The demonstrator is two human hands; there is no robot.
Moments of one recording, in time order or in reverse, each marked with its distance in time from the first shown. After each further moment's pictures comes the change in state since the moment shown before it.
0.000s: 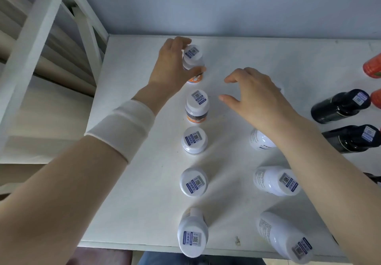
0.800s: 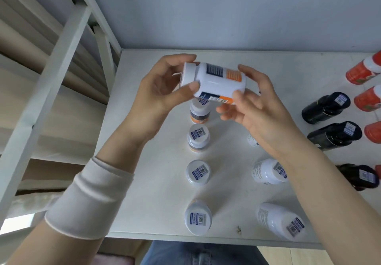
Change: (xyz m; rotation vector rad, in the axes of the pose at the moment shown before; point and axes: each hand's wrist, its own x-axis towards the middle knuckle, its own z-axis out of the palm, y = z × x) left_hand -0.104 0.057 -0.075 -0.963 -0.154 0.026; right_hand -0.060 -0.021 -0.015 1.495 -0.032 0.010
